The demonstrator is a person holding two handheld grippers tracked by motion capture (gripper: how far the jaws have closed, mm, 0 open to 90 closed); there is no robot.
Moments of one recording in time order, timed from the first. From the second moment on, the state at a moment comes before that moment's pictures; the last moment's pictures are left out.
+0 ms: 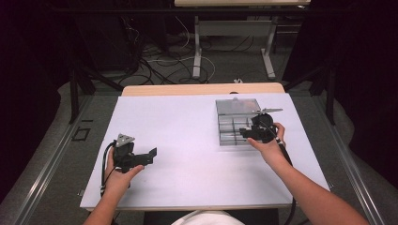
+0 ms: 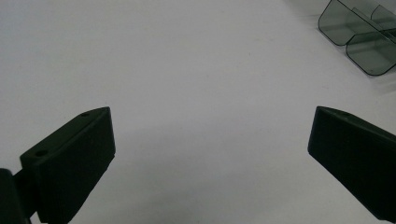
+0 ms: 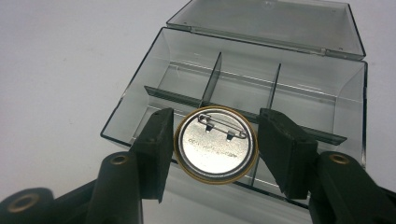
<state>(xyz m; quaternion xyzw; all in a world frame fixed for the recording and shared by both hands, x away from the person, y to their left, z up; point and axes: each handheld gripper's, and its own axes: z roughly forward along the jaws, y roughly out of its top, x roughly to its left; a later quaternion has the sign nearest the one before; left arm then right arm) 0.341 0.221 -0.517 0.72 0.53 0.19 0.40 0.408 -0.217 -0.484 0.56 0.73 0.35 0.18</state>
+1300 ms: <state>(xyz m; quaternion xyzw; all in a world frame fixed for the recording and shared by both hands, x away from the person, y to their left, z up) 0.341 0.221 -0.517 0.72 0.53 0.19 0.40 0.441 -0.209 -0.504 0.50 0.79 0.32 0.12</state>
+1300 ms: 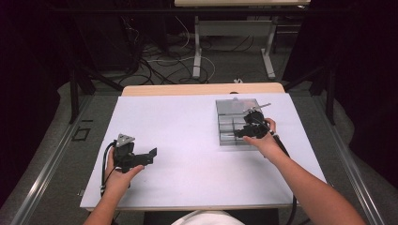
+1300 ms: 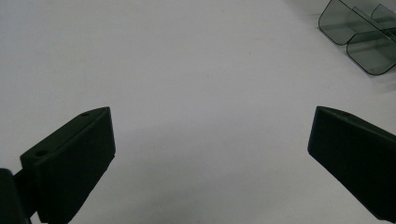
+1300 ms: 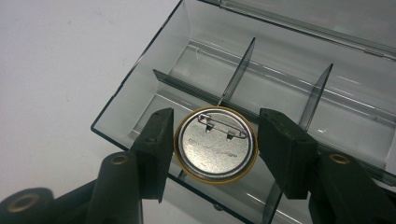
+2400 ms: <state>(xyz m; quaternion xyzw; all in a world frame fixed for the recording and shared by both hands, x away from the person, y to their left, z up) 0.341 0.220 -0.518 0.72 0.53 0.19 0.40 0.449 -0.215 -0.514 0.53 0.79 0.29 0.12</state>
